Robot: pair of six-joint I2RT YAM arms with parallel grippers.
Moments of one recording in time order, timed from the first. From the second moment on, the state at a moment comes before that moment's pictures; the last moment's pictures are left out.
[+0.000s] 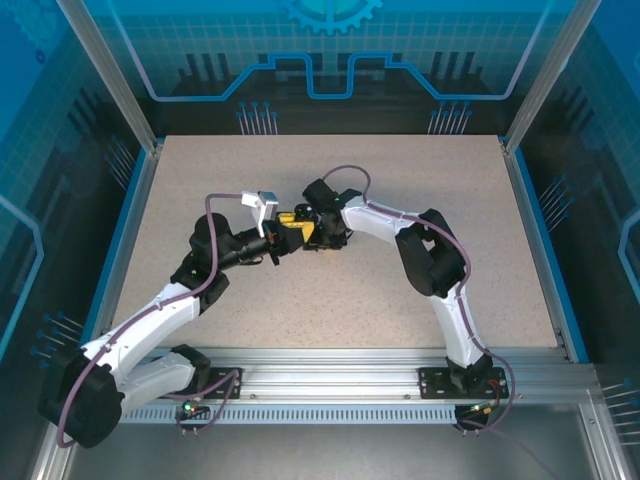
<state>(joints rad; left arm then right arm) -0.45 1.03 0.62 0.41 0.61 -0.38 0.68 2.22 1.70 -0.75 -0.12 0.58</state>
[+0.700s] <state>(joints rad) -0.45 1.03 0.62 0.41 0.60 -0.38 0.71 2.31 1.86 -0.91 0.02 0.53</state>
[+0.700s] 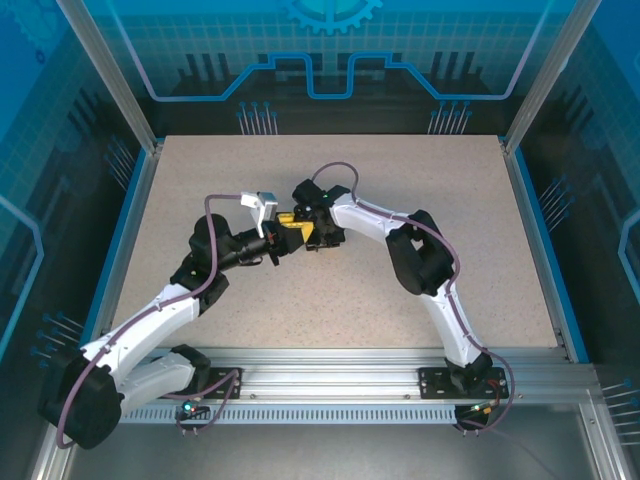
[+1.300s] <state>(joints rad) -0.45 1.02 0.62 0.41 0.59 -0.38 0.72 2.35 1.94 -0.99 0.03 0.53</state>
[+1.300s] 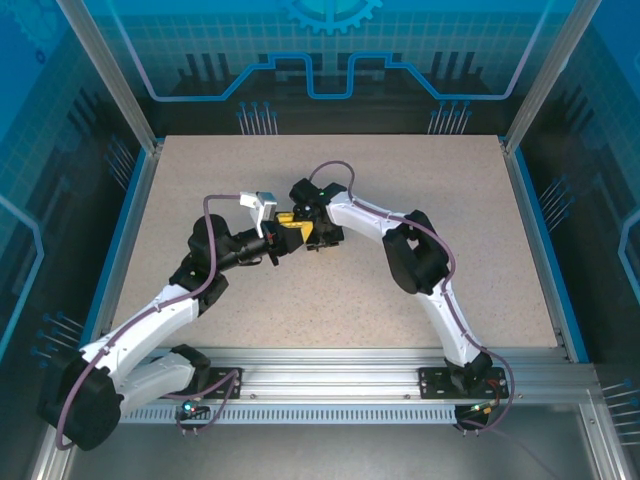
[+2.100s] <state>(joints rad) -0.45 1.02 0.62 0.40 0.59 -0.38 0.72 2.38 1.98 -1.01 0.05 0.48</state>
